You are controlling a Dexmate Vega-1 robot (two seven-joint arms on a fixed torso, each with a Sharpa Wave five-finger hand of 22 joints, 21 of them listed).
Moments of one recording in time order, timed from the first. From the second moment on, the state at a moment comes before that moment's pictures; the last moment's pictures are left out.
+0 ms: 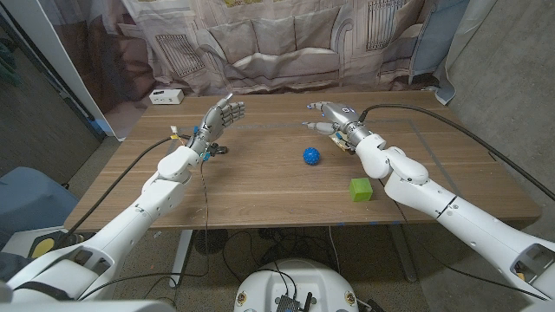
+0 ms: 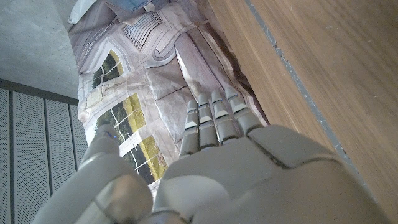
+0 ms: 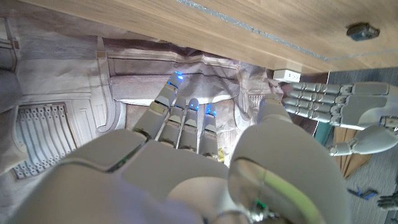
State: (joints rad) left arm 0.78 0.57 0.39 -1.27 -0.56 -0.40 -0.15; left_hand 0.16 0.00 0.37 -0.12 0.18 0.41 0.12 0.19 0.18 0.42 0.07 0.22 0.20 0.37 0.09 0.19 0.18 0.31 0.12 0.20 0.18; right arm -0.78 -0.69 -0.63 -1.82 -0.62 -0.18 -0.14; right_hand 0.66 0.11 0.14 -0.02 0.19 0.37 0.06 0.20 0.20 0.36 0.10 0.22 0.22 0.30 0.02 0.20 0.26 0.57 0.00 0.18 0.17
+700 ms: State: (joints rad) left arm 0.80 0.57 0.38 -1.31 -0.55 -0.41 -0.10; left_hand 0.16 0.00 0.37 -0.12 0.18 0.40 0.13 0.19 0.18 0.40 0.08 0.21 0.20 0.35 0.09 0.18 0.18 0.27 0.10 0.19 0.18; right arm -0.83 -0.64 -0.49 -1.64 -0.19 0.13 -0.32; right_hand 0.59 0.08 0.13 -0.03 0.18 0.48 0.07 0.22 0.19 0.49 0.10 0.23 0.20 0.43 0.02 0.23 0.23 0.68 0.00 0.21 0.17
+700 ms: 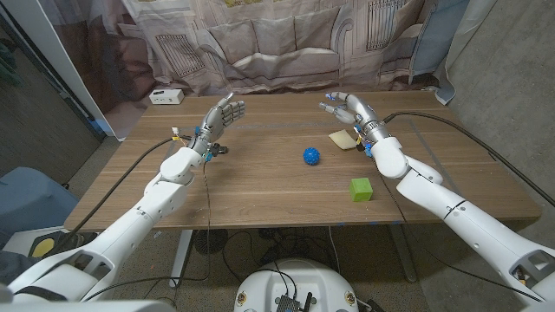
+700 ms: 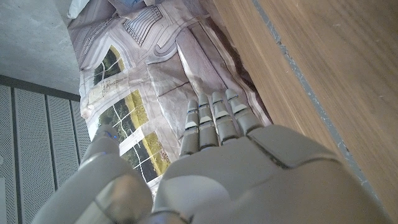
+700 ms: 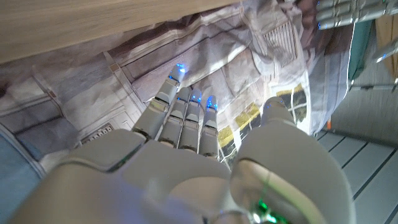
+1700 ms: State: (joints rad) left arm 0.85 0.59 0.37 -1.35 -0.55 -0.40 -0.08; left_hand 0.17 0.01 0.37 -0.12 0.18 0.39 0.13 0.19 0.18 0.39 0.08 0.21 0.20 0.32 0.08 0.18 0.18 0.27 0.09 0.19 0.18; right arm -0.88 -0.58 -0.36 -1.41 0.44 0.39 -0.06; right_hand 0.47 0.02 0.08 -0.03 0.19 0.29 0.09 0.18 0.19 0.28 0.13 0.18 0.20 0.17 0.05 0.18 0.22 0.37 0.00 0.18 0.17
